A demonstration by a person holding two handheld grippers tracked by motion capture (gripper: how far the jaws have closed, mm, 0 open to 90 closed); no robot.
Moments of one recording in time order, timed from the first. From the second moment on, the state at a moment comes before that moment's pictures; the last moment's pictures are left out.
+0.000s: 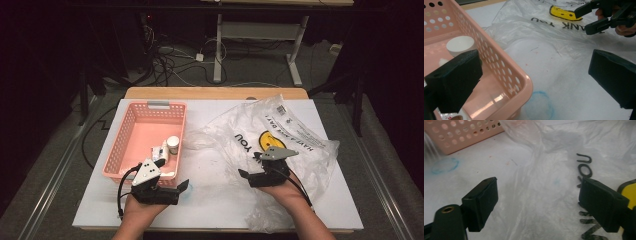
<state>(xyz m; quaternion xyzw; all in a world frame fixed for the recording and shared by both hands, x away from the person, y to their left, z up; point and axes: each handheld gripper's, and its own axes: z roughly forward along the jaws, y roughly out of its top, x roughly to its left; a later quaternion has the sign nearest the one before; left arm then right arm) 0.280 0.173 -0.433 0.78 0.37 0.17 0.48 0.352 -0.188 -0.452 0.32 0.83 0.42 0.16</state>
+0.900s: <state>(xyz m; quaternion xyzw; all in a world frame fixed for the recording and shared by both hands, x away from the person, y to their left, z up) 0.280 0.170 -0.434 0.79 0.36 0.16 0.47 0.352 -0.178 -0.480 0.31 0.87 0.37 0.13</state>
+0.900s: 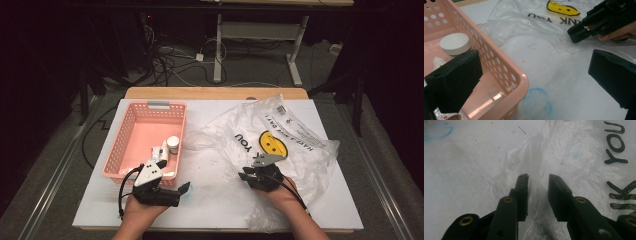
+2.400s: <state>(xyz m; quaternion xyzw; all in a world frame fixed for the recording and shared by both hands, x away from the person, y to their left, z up) 0.277 0.173 -0.434 0.78 0.36 0.17 0.48 0.342 -0.205 -0.447 0.29 0.82 0.46 0.19</state>
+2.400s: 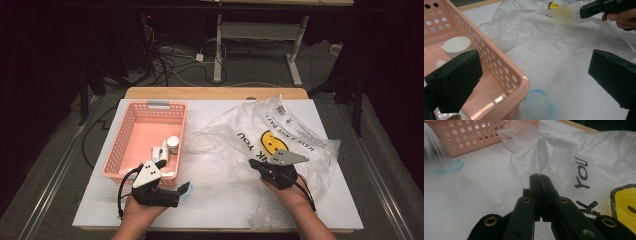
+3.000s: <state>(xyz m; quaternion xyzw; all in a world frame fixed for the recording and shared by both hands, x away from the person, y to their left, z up) 0.277 0.180 -0.430 0.77 0.37 0.17 0.49 0.343 -0.212 -0.428 0.30 0.79 0.49 0.21</state>
